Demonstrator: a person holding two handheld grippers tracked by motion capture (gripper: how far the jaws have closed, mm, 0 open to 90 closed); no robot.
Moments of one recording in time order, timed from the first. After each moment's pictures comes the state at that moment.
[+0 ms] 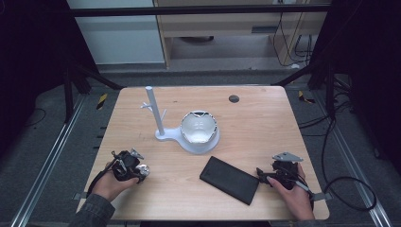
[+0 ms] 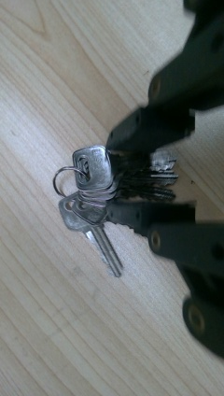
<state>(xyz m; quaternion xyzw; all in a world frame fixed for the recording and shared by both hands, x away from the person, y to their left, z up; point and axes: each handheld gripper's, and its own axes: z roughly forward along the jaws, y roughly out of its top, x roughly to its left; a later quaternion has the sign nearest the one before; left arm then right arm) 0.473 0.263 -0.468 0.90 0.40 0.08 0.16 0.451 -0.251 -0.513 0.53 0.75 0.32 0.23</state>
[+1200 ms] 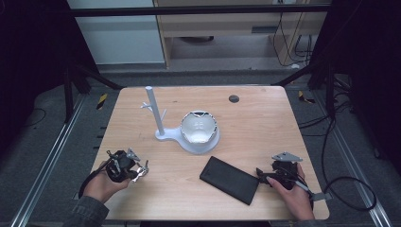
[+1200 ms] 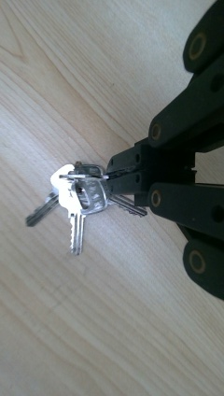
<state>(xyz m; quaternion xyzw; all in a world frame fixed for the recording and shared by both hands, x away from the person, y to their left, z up) 0.461 0.271 -0.440 0.91 0.37 0.11 0.15 0.451 -0.250 -0.513 0.53 0.75 0.33 0.23</state>
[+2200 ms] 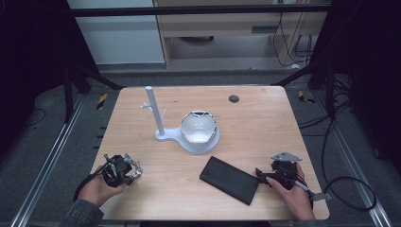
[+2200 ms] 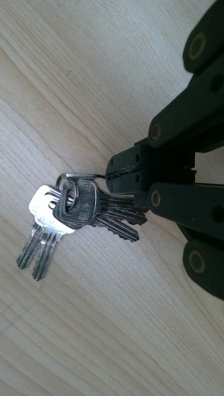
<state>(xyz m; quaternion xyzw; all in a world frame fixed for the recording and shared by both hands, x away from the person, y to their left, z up) 0.453 0.282 -0.458 0.92 0.37 0.08 0.12 0.451 -0.249 -0.513 0.53 0.75 0.33 0.22</state>
